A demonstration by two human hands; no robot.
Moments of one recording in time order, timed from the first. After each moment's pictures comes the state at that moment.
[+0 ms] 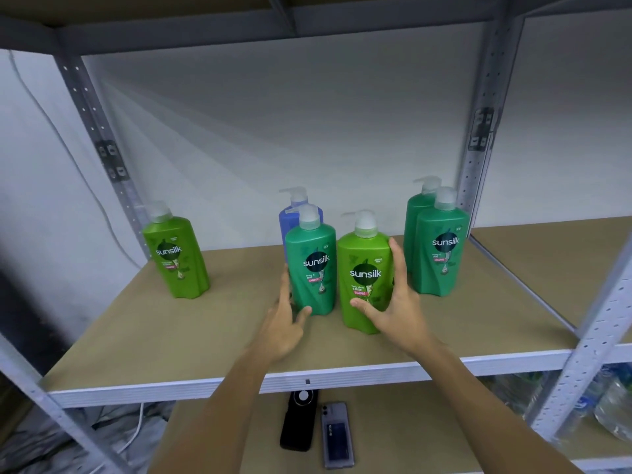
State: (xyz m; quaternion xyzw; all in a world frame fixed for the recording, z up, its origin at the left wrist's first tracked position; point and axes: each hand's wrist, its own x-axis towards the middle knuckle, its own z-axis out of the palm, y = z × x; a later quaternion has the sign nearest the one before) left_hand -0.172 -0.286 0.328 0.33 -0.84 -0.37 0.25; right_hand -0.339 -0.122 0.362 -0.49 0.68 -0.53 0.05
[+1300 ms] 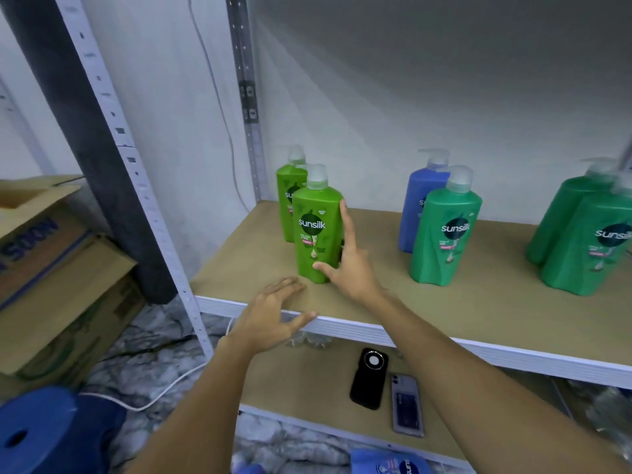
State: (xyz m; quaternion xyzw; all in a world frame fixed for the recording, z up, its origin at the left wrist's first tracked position) left_hand 0.060 -0.339 0.292 0.38 -0.88 -0.18 0.24; right_hand -0.137 -0.304 0.349 -0.59 0.66 -0.45 0.11
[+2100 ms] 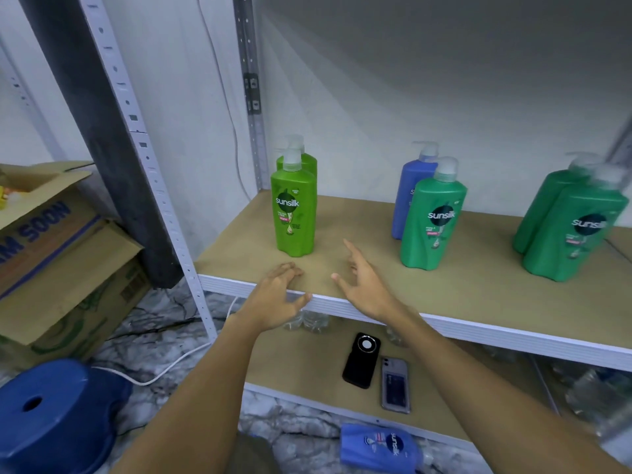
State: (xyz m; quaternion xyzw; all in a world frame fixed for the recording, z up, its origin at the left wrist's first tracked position) left_hand 0.047 -0.312 0.302 0.43 -0.86 -0.21 0.21; right_hand -0.164 -0.251 0.301 -0.59 0.67 -0.40 0.21
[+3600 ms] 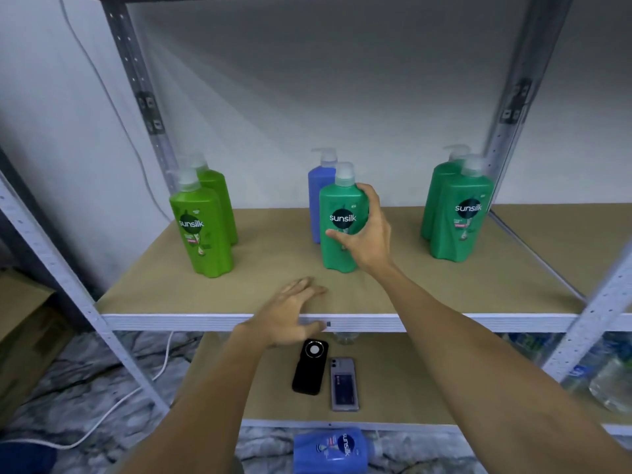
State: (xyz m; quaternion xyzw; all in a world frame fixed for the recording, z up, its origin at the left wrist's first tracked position) left_hand -0.094 -0.257 0.313 0.24 -0.95 -0.17 0.09; right_hand -0.302 -0.210 0.379 -0.46 0.65 -0.61 0.03
